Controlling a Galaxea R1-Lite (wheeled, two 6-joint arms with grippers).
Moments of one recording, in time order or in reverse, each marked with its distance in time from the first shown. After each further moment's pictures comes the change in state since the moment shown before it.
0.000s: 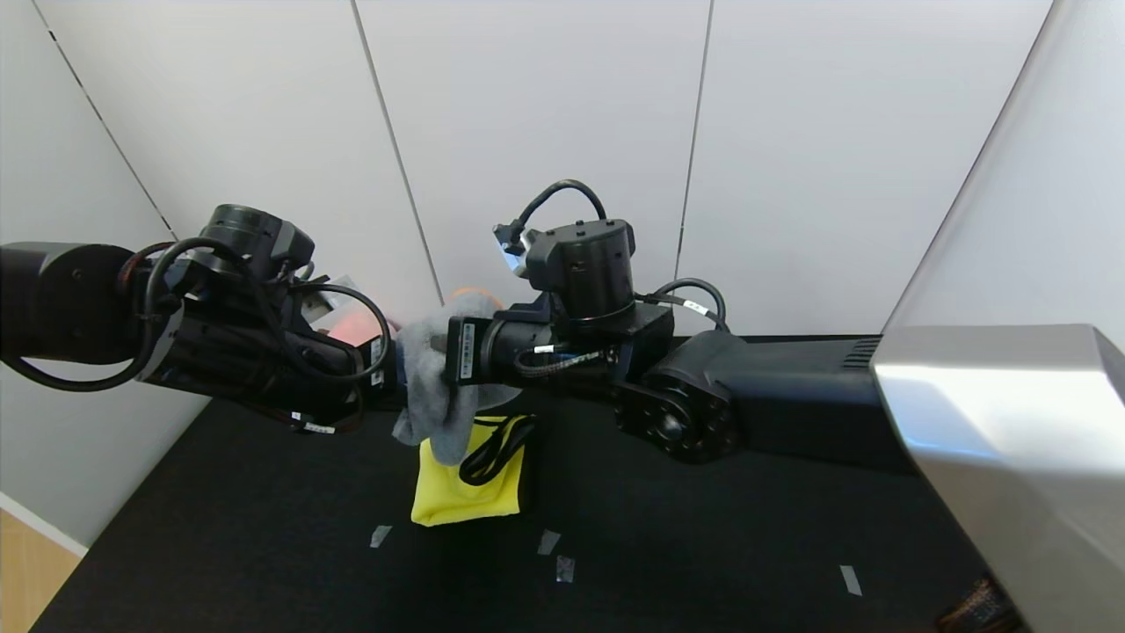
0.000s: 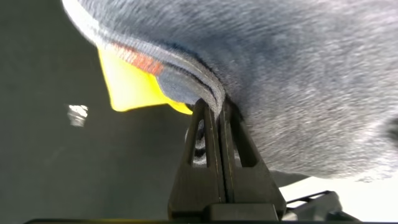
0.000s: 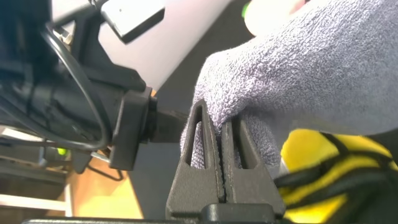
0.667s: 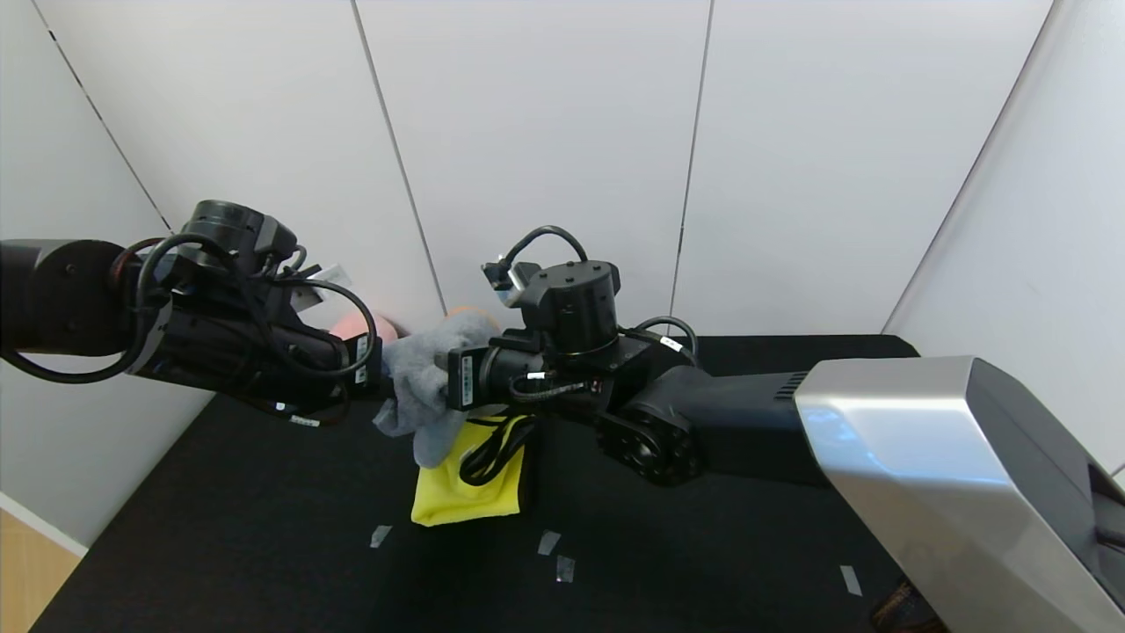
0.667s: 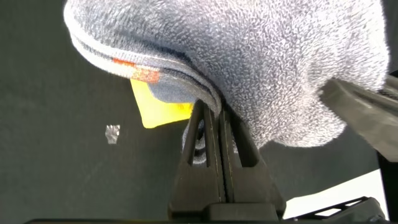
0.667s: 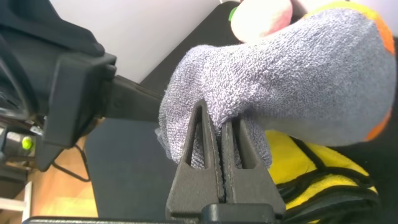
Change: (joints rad) left arm 0.042 0.016 -0.028 -0.005 0.011 0.133; right arm -0.014 0.083 -0.007 -0.092 -0.012 -0.118
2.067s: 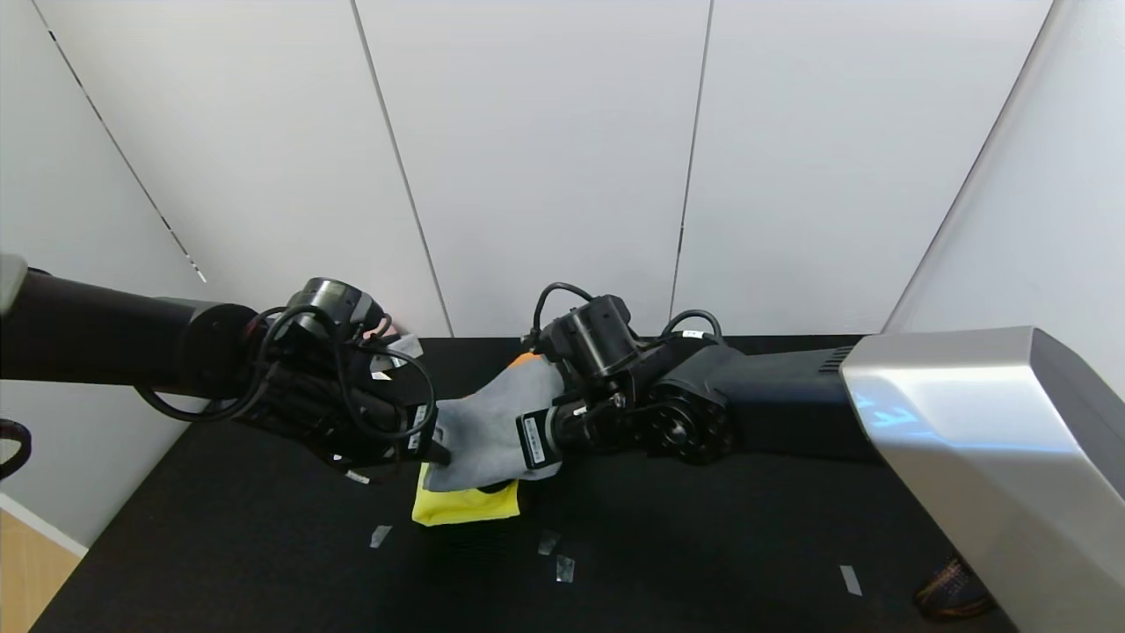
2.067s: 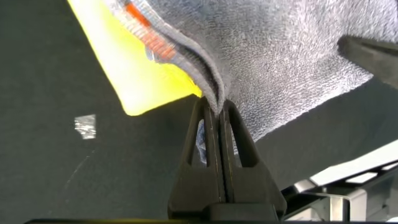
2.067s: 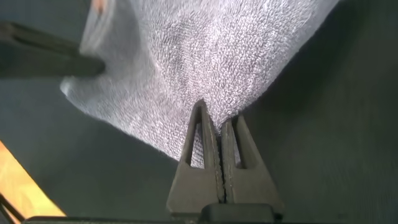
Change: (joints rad) left arm -0.091 0.141 0.074 -0.009 0.004 0.101; right arm -0.039 -0.065 0.067 0.545 -0.173 -0.071
